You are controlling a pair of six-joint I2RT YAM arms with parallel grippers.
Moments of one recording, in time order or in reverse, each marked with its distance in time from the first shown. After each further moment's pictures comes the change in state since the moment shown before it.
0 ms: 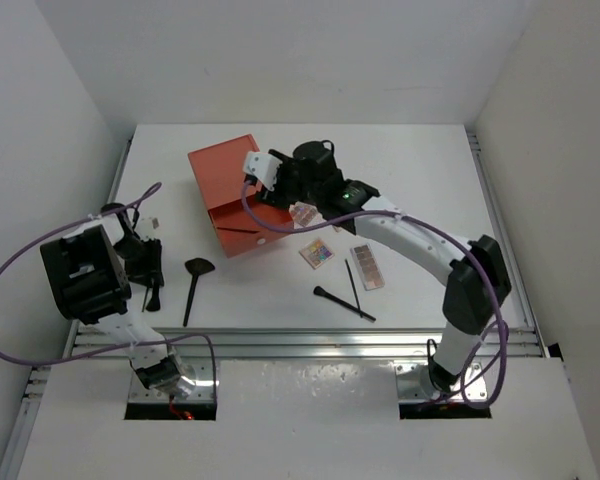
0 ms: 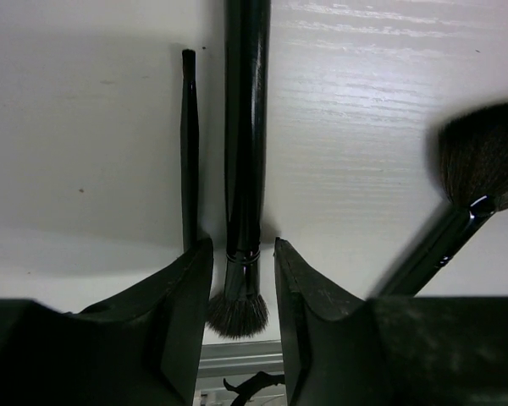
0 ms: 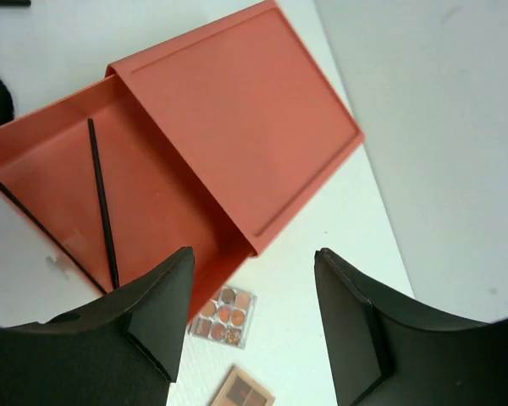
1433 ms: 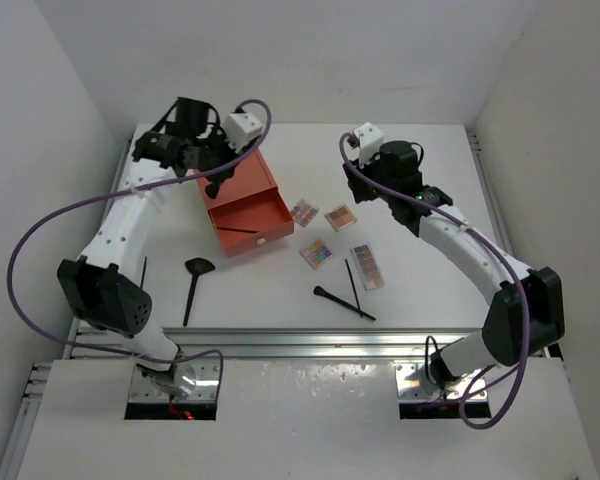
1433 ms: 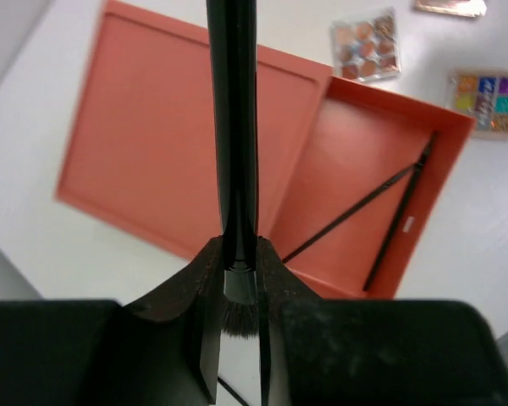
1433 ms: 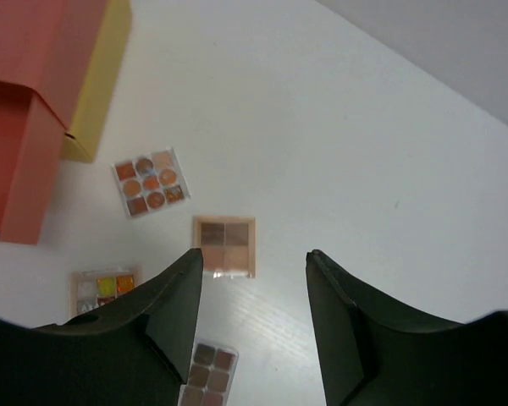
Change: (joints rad) left arm -0.620 -0.135 0.766 -0.171 0.090 0.272; right arm -0.339 -0.300 -0.331 0.007 0.128 0.461
